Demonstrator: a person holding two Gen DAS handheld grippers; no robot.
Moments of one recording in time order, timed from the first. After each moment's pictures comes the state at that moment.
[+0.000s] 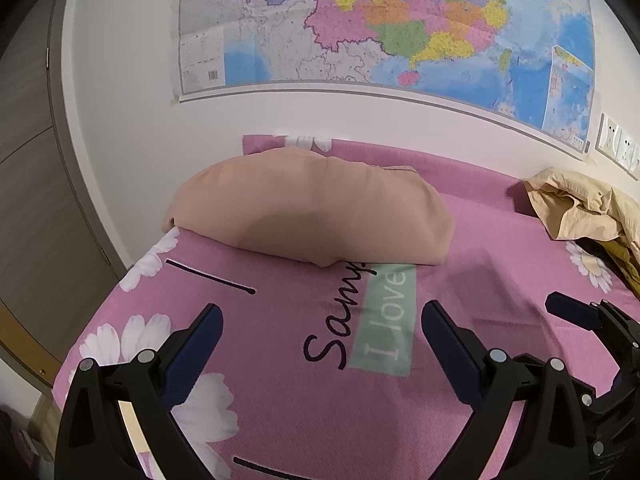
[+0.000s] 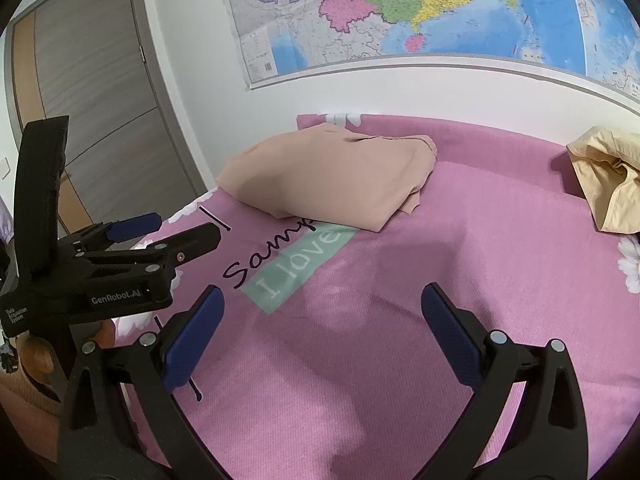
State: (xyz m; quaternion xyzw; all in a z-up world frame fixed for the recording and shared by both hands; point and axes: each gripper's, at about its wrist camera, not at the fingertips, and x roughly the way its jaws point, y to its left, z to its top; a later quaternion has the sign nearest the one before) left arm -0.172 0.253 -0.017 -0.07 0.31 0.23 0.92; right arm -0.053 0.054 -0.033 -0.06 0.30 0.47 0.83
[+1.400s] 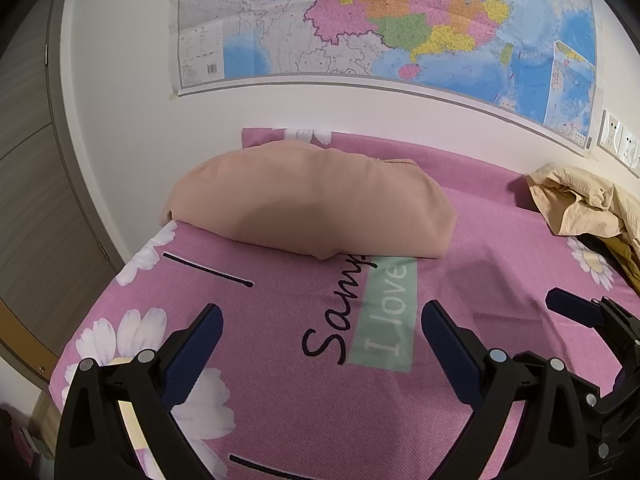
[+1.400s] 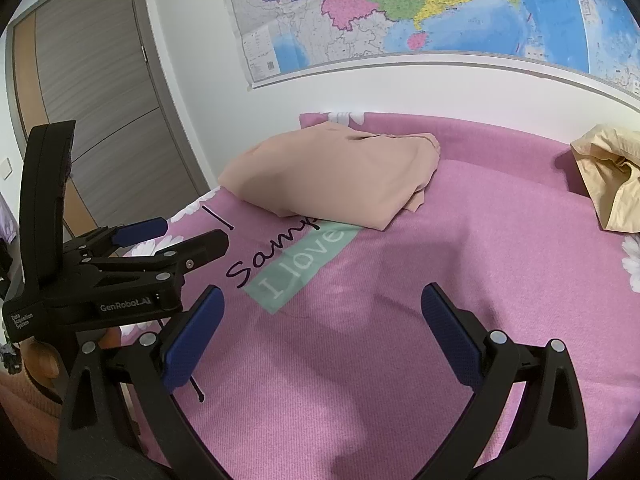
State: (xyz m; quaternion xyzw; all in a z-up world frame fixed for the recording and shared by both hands) left arm -0.171 0.254 -0.022 -0.08 0.32 0.23 0.92; right arm -0.055 0.055 -0.033 -0.06 0.31 0.47 0.83
